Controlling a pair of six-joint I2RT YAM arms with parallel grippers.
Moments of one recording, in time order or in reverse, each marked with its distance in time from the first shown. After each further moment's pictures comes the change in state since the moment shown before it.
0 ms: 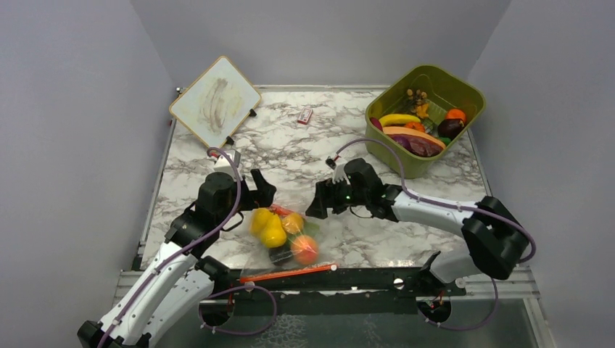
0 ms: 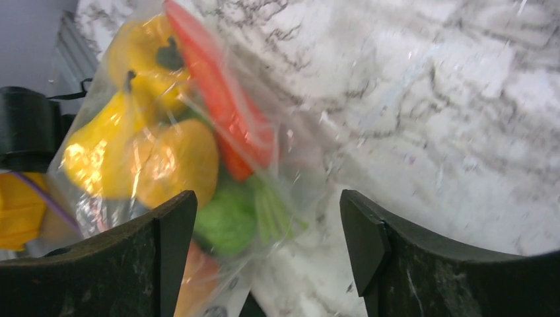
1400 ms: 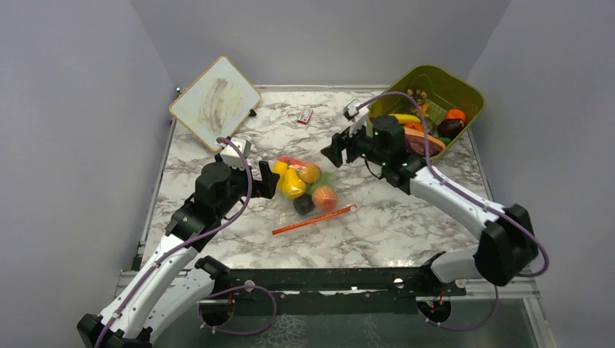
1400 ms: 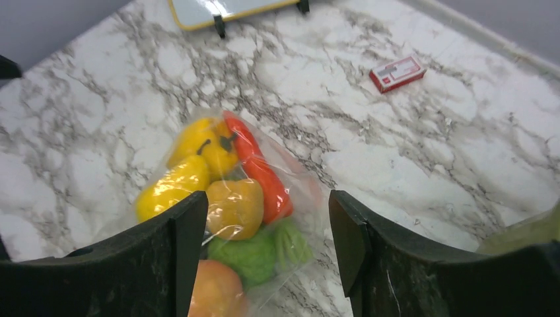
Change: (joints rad) left arm 0.000 0.058 0.080 0.149 0.034 0.285; right arm -0.218 0.057 0.319 0.030 0.085 -0.535
